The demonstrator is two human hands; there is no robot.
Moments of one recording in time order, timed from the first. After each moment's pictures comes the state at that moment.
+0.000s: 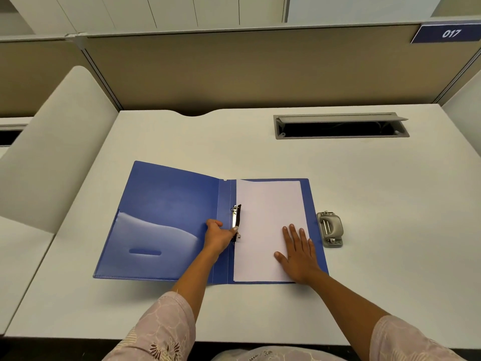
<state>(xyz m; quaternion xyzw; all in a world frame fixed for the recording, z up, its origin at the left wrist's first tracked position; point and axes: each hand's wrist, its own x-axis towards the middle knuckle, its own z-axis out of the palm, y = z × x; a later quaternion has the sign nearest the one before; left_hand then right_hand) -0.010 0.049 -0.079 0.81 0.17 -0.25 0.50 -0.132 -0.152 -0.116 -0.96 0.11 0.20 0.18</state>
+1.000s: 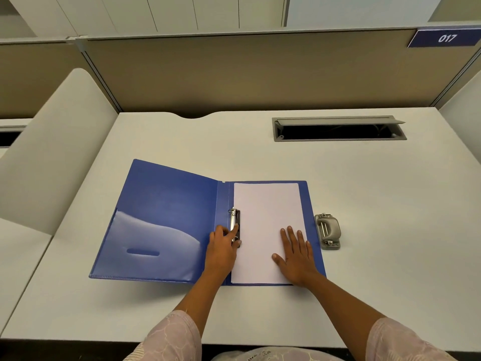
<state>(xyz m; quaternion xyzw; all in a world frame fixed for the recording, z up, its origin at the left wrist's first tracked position) -0.046 0.049 -0.090 0.95 -0.07 -0.13 0.27 -0.132 -0.152 -0.116 -0.96 0.11 0.20 0.16</state>
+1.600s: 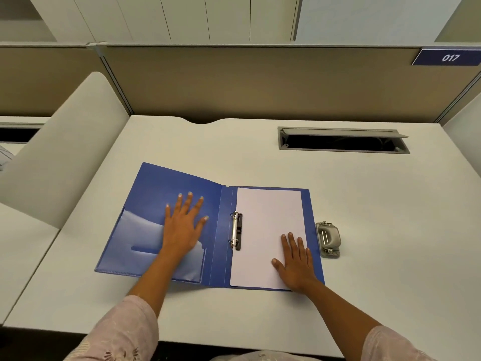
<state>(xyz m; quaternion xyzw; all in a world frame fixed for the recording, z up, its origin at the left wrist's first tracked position) 0.015 0.133 -0.044 0.99 -0.15 -0.03 0.07 -0.134 -0.151 -0.113 -0.96 0.11 0.20 0.17</state>
